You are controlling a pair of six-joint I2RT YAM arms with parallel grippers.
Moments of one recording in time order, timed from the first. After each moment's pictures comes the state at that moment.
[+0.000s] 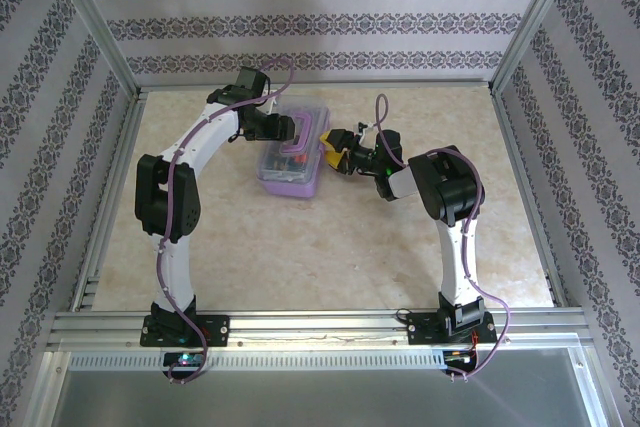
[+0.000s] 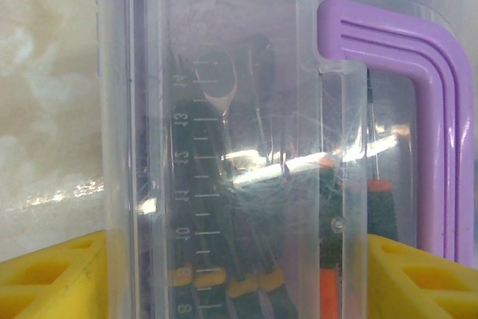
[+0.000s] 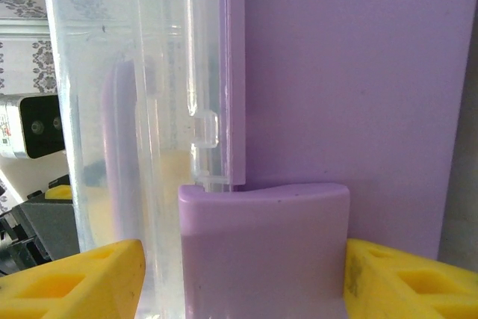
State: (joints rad) left arm -0.27 2.06 1.81 -0.82 0.24 -0.22; right arm 0.31 2.21 1.04 1.06 -0.80 1.47
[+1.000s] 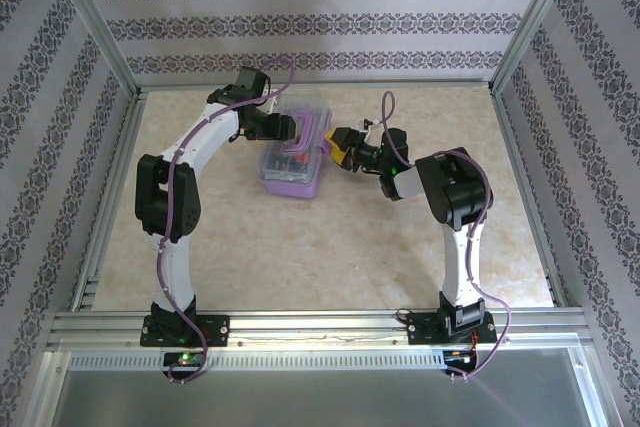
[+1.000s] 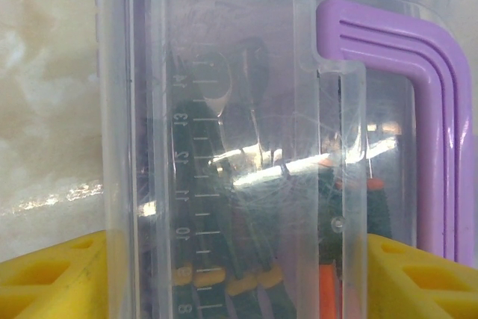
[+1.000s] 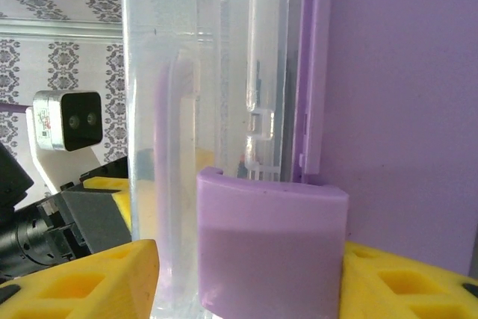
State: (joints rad) left arm -0.27 2.06 1.81 -0.81 0.26 -0.23; right arm 0.29 2.15 1.00 1.05 -0.79 1.44
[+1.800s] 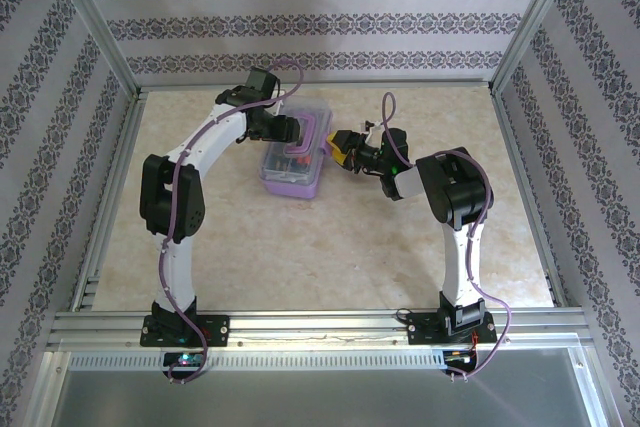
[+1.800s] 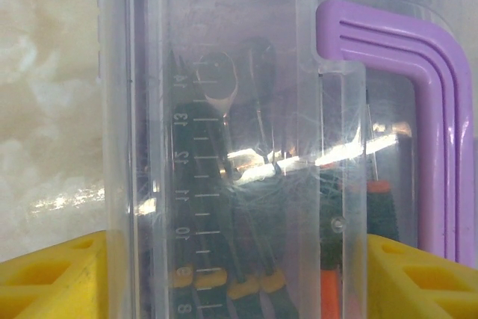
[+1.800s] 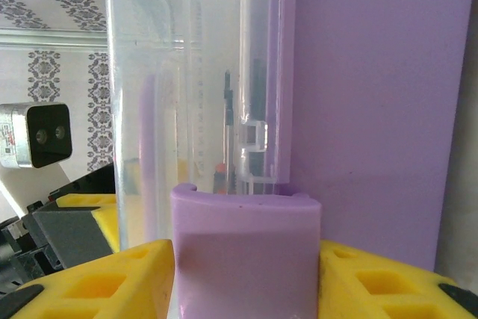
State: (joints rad) left arm -0.31 2.08 1.83 -0.83 0.15 -0.23; right arm 0.28 2.15 1.00 1.00 -0.78 1.41
